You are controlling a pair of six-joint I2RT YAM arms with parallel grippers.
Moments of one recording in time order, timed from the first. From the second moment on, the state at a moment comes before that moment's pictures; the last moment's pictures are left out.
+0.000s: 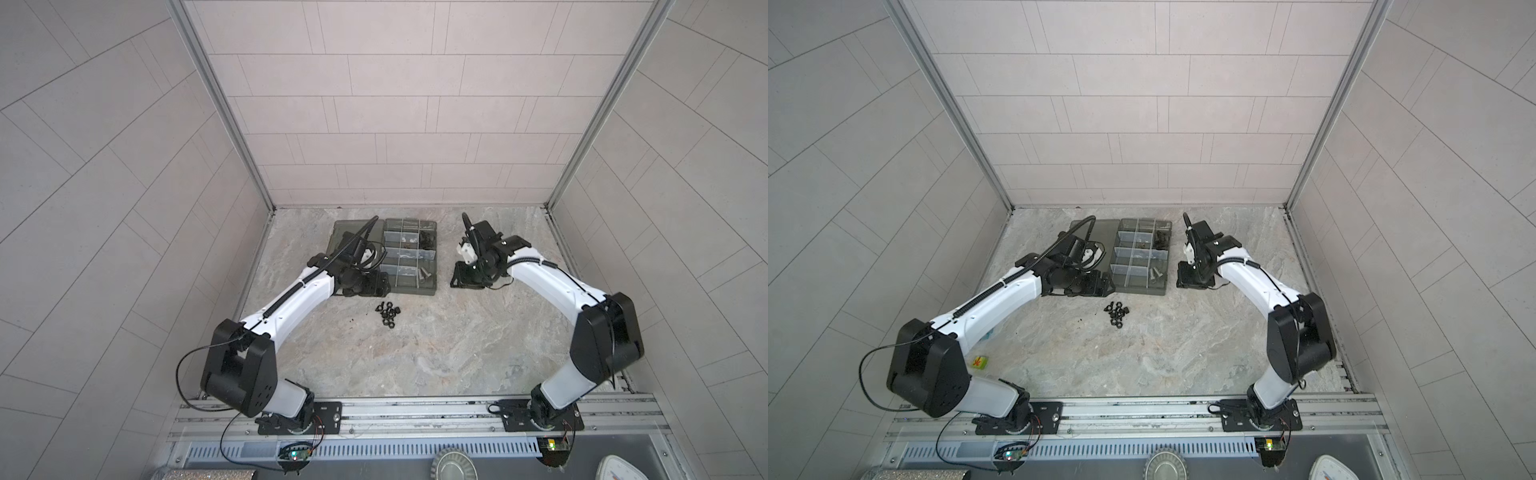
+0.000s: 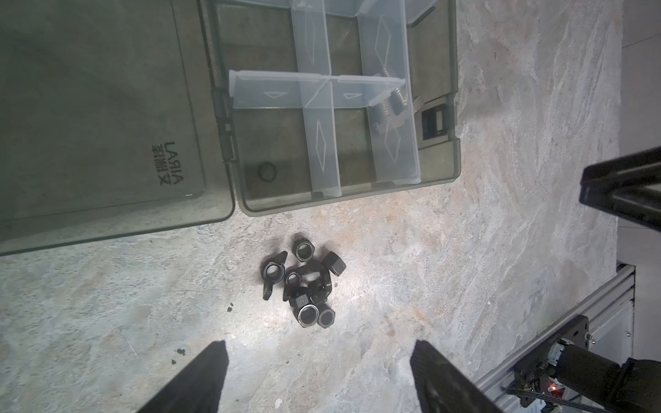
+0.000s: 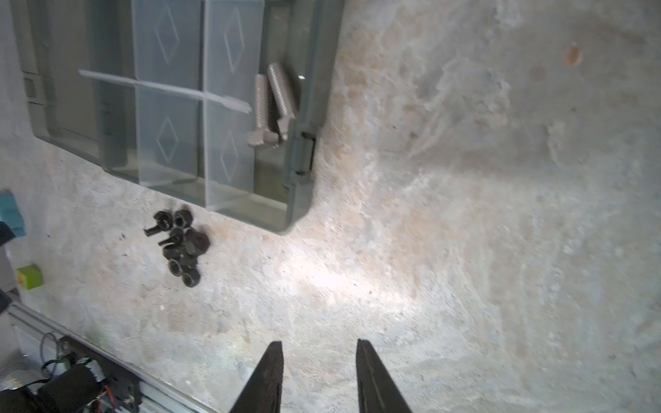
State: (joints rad) left arm -0.43 1.47 1.10 -0.73 0.30 -0.33; right arm 0.37 1.56 1.24 -0.90 -0.24 0.38
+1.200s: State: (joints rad) left arm -0.45 1.71 1.10 -0.73 0.16 -0.20; right arm 0.42 1.29 1.10 -0.97 -0.13 0.38
